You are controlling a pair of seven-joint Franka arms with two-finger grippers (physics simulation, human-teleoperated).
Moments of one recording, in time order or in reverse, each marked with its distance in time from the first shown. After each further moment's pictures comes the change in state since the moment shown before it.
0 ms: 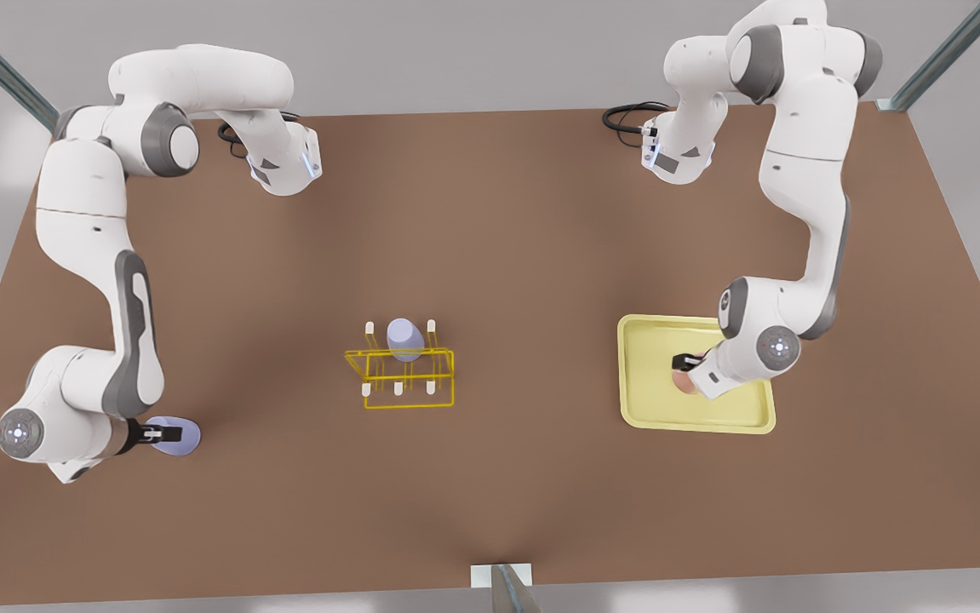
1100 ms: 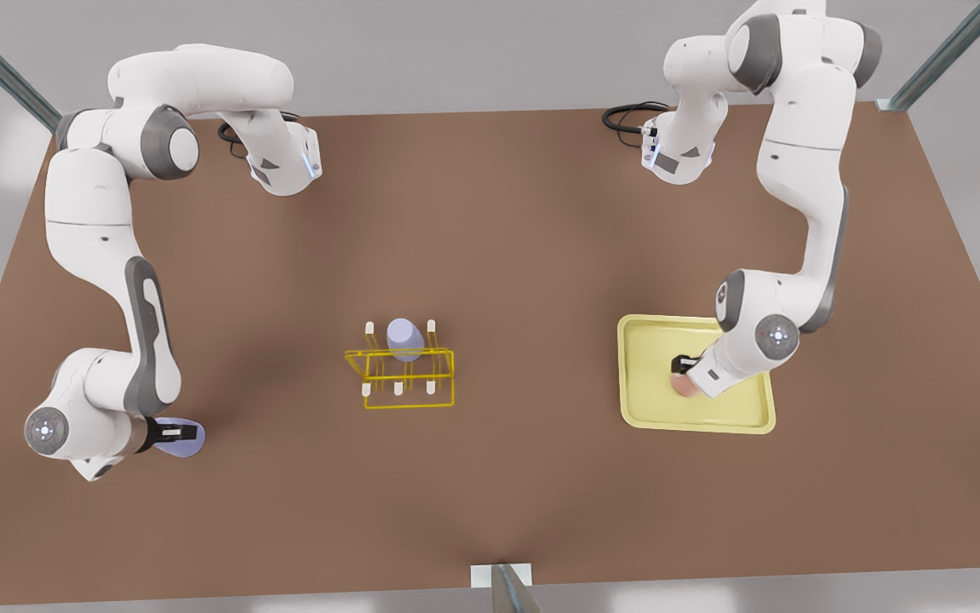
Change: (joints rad) left arm -0.019 -0.047 0.002 -0.020 -0.018 0.043 -0.070; right arm -0.010 0.007 0.035 -0.081 0.010 0.097 -0.036
